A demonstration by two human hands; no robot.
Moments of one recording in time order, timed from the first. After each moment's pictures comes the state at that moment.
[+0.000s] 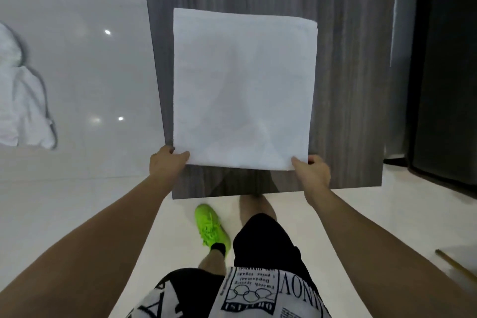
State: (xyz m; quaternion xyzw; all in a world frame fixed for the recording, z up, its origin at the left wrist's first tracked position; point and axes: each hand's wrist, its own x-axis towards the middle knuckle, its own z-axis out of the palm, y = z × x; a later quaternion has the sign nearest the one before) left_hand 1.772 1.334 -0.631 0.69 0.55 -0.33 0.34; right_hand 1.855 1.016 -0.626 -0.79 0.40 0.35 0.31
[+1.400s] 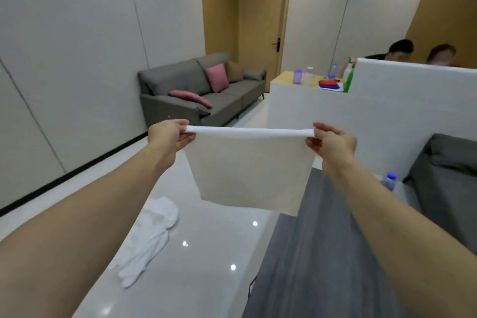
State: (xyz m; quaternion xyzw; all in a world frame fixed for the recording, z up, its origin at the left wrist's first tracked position) left_hand 1.709 1.522 -0.033 0.47 0.42 0.43 0.65; right_hand 1.954 1.296 -0.045 -0.59 -0.06 0.16 0.79
